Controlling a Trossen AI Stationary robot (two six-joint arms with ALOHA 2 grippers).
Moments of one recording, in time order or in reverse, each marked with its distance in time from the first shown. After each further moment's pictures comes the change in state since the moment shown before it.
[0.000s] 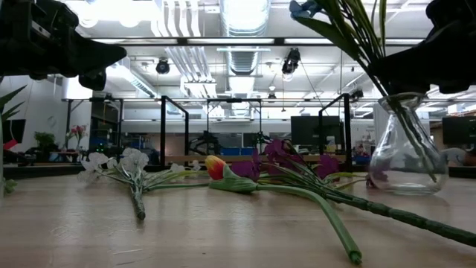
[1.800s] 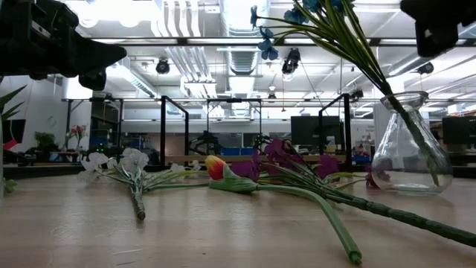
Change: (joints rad) left arm 0.000 0.000 0.000 0.000 0.000 0.000; right arm 0.193 -0.609 0.078 -0.614 0.117 0.022
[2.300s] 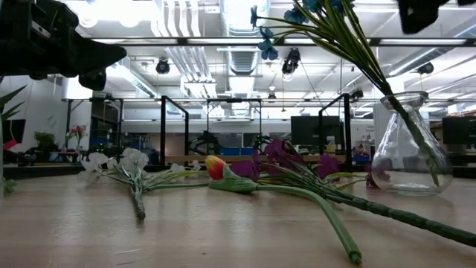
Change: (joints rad) left arm 0.000 0.000 0.000 0.000 0.000 0.000; right arm -0.154 -0.132 0.190 -0.499 -0.159 0.045
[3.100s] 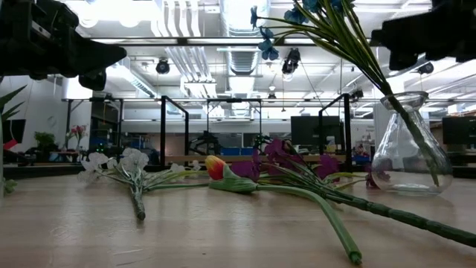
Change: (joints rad) left arm 0.000 0.002 0.000 0.000 0.000 0.000; right arm -0.370 -0.402 -0.352 0.215 -0.318 -0.226
